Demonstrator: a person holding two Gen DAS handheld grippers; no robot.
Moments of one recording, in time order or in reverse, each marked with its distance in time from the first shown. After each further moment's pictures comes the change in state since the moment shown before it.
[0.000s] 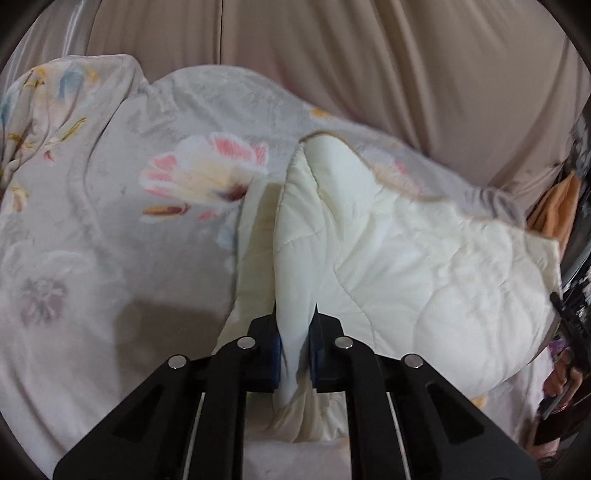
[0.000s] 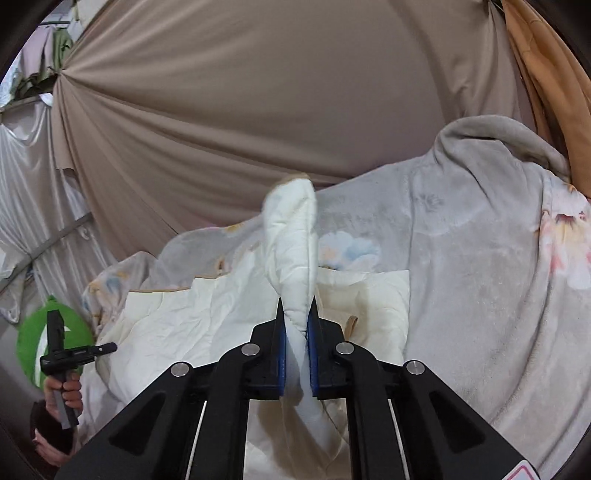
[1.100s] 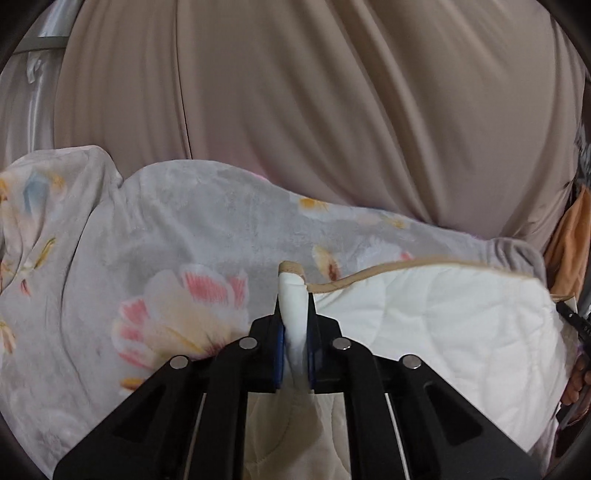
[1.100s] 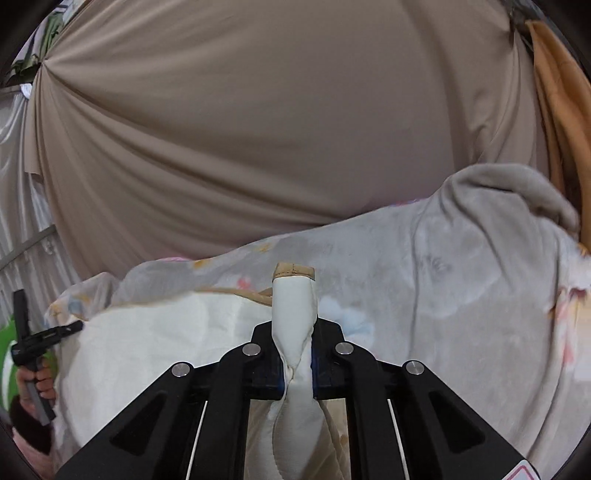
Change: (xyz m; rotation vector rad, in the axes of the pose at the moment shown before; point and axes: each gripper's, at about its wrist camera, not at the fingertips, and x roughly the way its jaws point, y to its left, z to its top) left arm 0.040 -0.038 0.134 0.095 -0.225 0.046; right arm 0.096 0.002 0.102 -0.001 -0.075 -0.096
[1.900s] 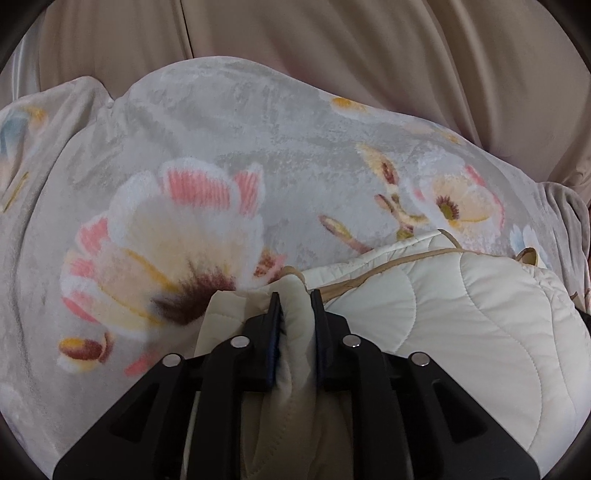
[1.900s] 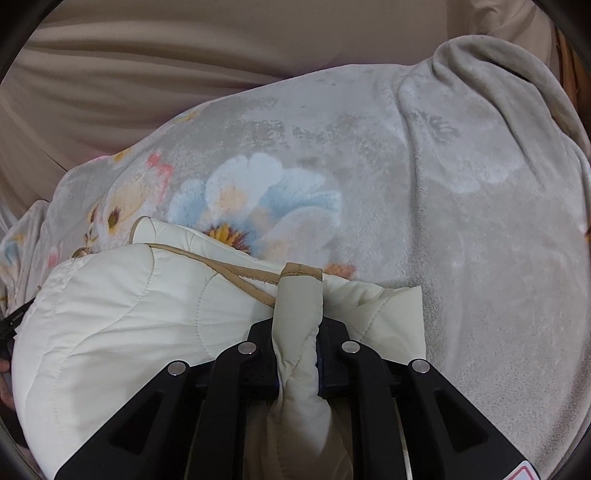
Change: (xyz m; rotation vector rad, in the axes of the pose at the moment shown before) left arm 0.101 0.017 -0.064 0.012 0.202 0.101; right arm 0.107 -0.039 -0.065 0.026 0.386 -0.100
